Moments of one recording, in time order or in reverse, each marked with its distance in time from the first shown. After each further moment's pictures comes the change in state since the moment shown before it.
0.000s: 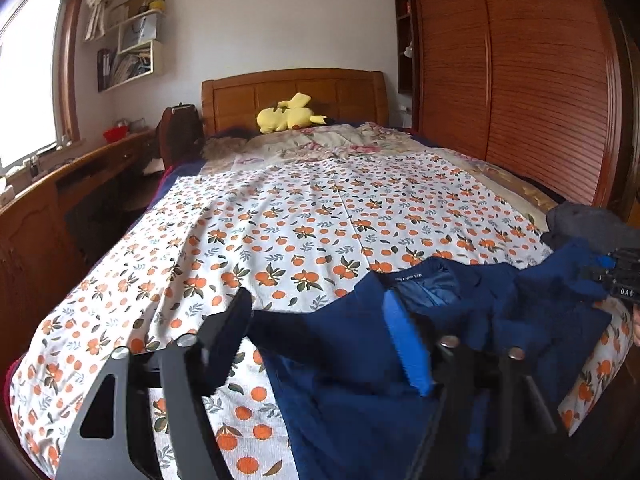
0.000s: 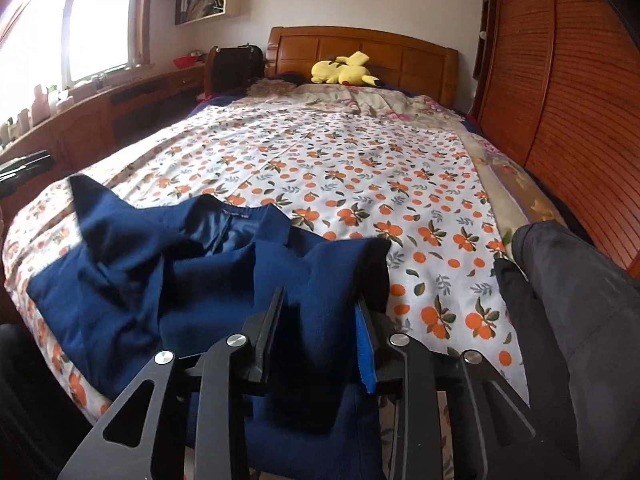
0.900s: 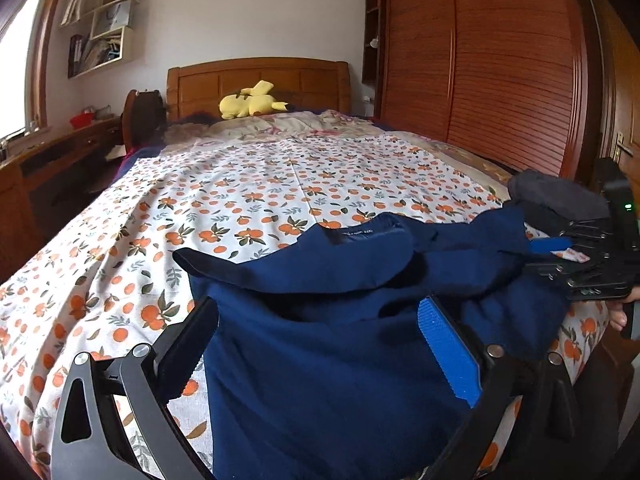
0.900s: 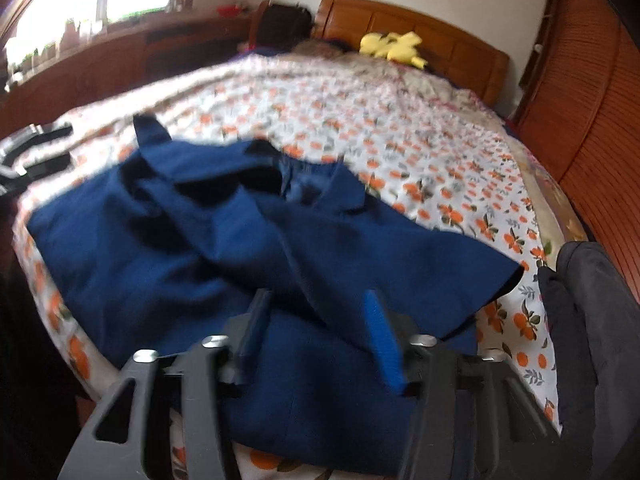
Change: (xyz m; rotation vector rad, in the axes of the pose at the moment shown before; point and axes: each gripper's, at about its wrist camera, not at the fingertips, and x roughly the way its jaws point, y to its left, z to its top) left arm 0.012 -0.035 -0.071 0.006 0.012 -0.146; right arm 0.038 0.082 -0.016 -0.190 0.142 0.031
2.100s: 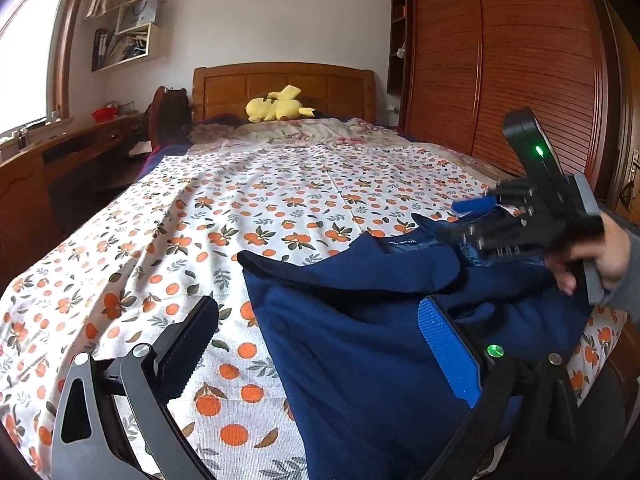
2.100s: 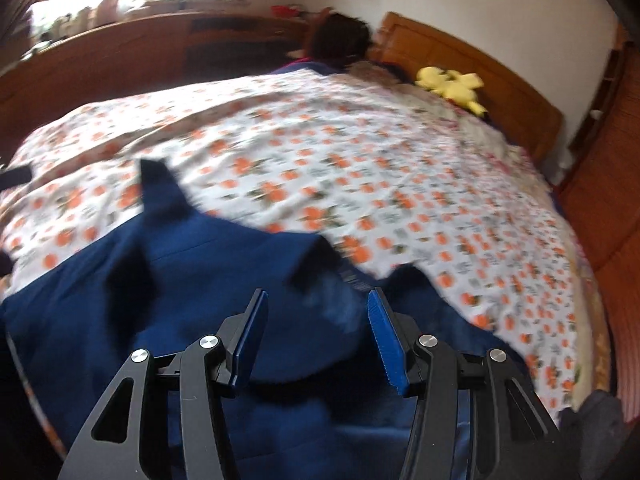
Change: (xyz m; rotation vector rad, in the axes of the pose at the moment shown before) left arm -0.013 0.055 0.002 -0.058 -0.023 0.057; right arm 0.072 0.080 0.130 -0.184 -0.063 0.083
